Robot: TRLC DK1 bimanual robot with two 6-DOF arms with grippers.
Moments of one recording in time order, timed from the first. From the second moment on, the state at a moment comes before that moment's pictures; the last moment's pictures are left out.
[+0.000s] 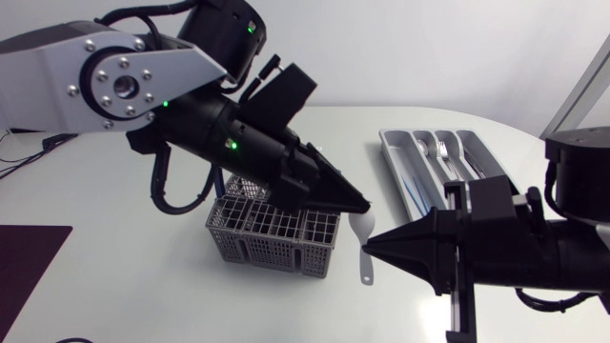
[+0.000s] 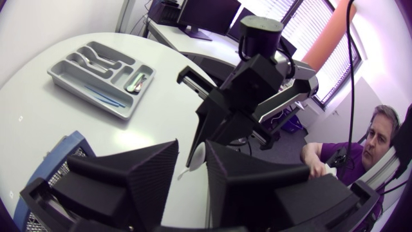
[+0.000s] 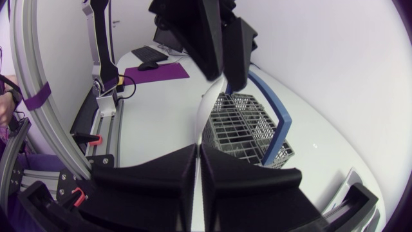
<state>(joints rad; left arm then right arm) -0.69 1.54 1.30 -0.60 0.88 0.18 0.50 0.79 0.57 -0.34 -0.62 -0.41</state>
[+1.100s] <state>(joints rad) -0.49 1.38 1.22 -0.72 0.62 0.29 -0.51 1.25 0.58 -0.21 -0.79 -1.18</state>
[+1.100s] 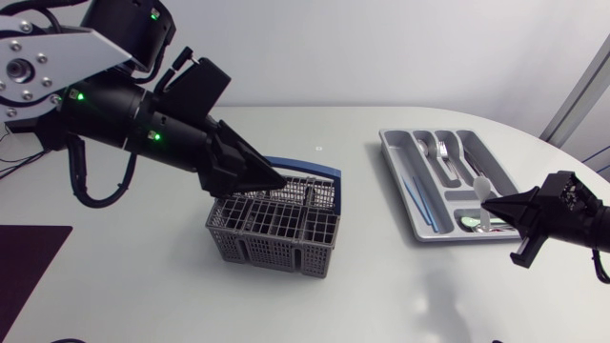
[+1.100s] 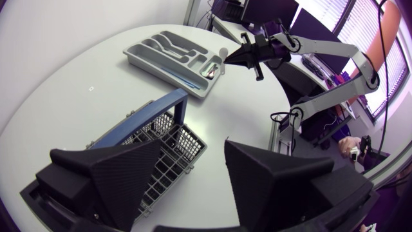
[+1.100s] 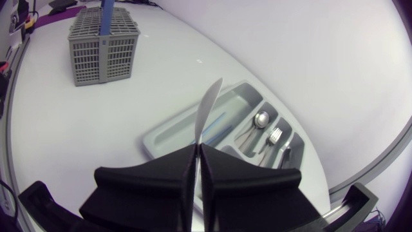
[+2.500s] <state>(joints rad) -0.38 1.28 1.15 -0.81 0.58 0.38 -0.53 1.69 0.57 0.33 -0.43 -1.44</state>
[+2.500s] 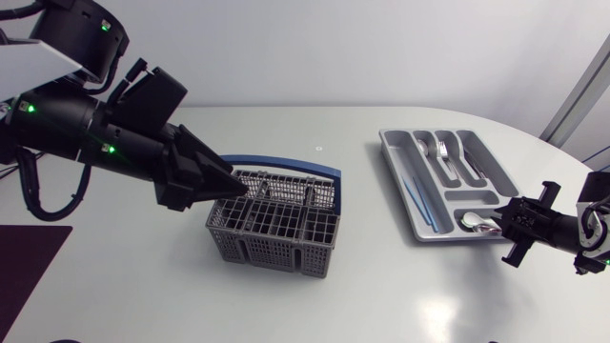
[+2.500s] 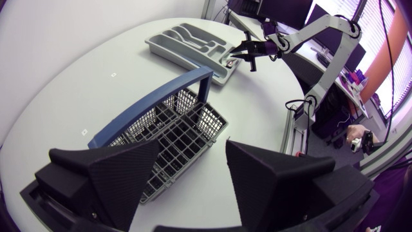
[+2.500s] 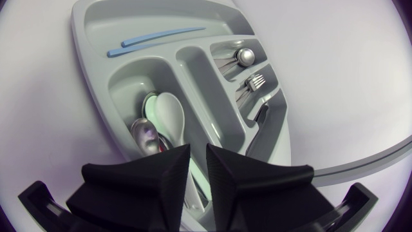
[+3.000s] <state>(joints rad) -0.22 1.22 1.10 -0.88 0.56 0.48 -0.44 1.32 0.56 0.01 -0.49 -1.32</state>
